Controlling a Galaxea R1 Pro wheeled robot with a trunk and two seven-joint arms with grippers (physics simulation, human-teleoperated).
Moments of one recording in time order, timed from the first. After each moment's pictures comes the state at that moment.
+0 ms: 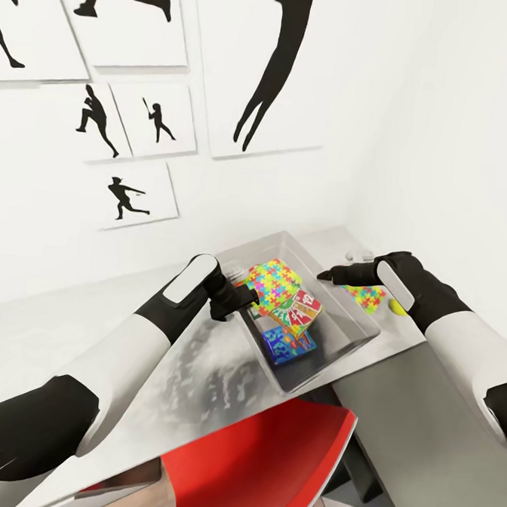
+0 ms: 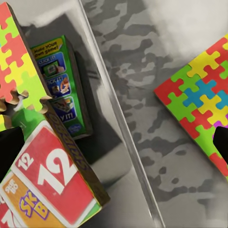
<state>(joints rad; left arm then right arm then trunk) -1.15 -0.16 -0.45 -0.80 1.59 0.72 1.03 -1.29 -0.29 0.57 -0.66 -0.64 0.79 0.23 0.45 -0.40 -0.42</state>
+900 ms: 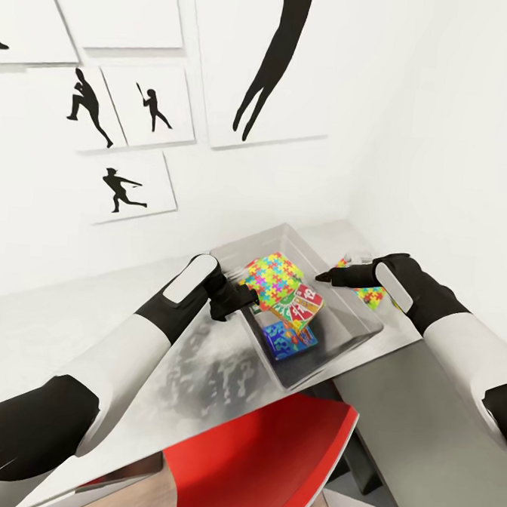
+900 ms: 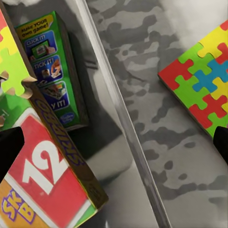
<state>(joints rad) -1.15 -0.16 -0.45 -0.80 1.59 0.72 1.03 -1.28 -0.28 0.57 -0.66 -0.64 0.79 0.23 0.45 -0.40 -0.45</state>
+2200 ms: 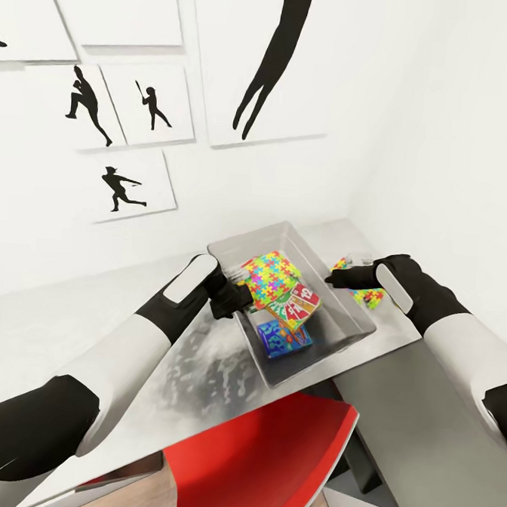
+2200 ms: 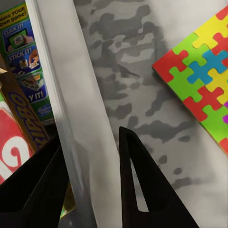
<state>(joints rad) -1.15 -0.16 -0.45 -0.80 1.59 0.72 1.04 -1.28 -0.29 0.57 -0.65 -0.63 0.79 0.22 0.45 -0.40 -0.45</state>
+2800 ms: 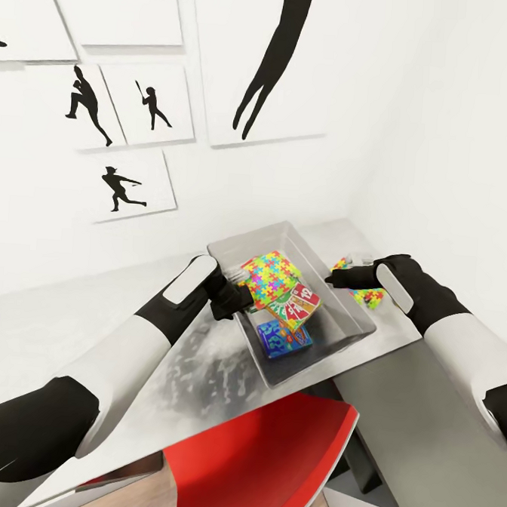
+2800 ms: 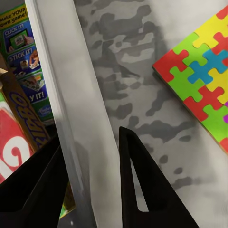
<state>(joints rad) -1.15 -0.16 -0.44 -0.80 1.60 0.72 1.03 -1.28 -0.29 0.57 -0.65 -0.63 0.79 0.22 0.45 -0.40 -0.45</state>
